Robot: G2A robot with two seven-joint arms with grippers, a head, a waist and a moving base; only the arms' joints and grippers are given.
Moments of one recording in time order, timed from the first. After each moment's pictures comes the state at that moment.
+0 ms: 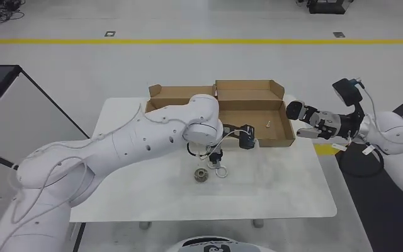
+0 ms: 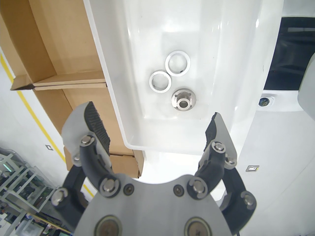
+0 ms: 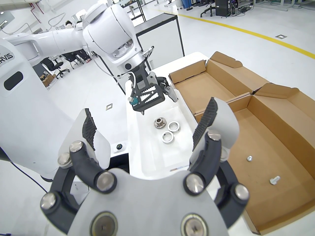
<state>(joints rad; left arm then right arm) 0.33 -1.31 -0.17 -1.50 0.49 -0.51 -1.31 -1.21 -0.48 1.21 -1.58 0.39 -1.01 0.81</state>
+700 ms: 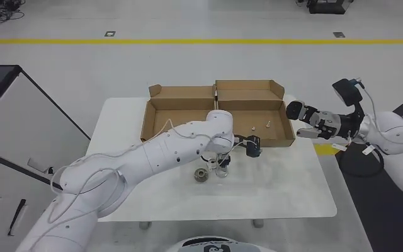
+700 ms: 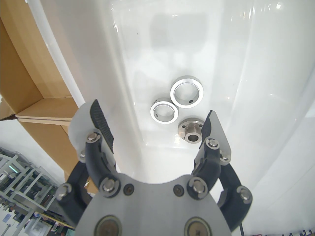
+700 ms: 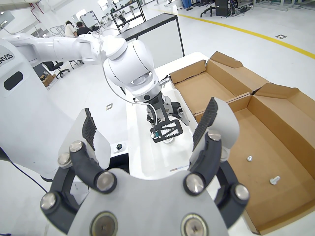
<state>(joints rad) 0.46 -1.47 -0.17 -1.26 0.74 -0.59 -1.23 -1.21 -0.48 1.21 -1.58 0.39 -1.01 0.81</state>
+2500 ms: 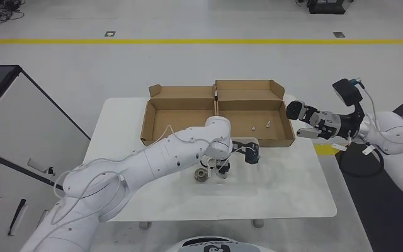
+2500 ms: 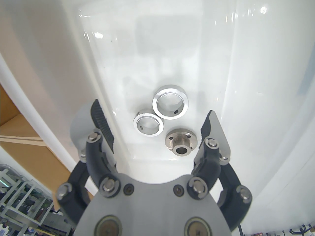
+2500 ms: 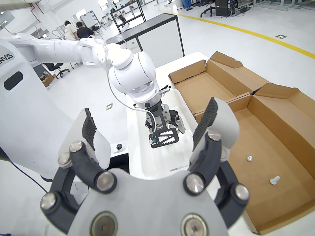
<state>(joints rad) 0.51 -1.47 -0.17 -1.24 0.73 -0.61 -1.21 -1.21 -0.48 1.21 -1.58 0.39 -1.01 0.81</state>
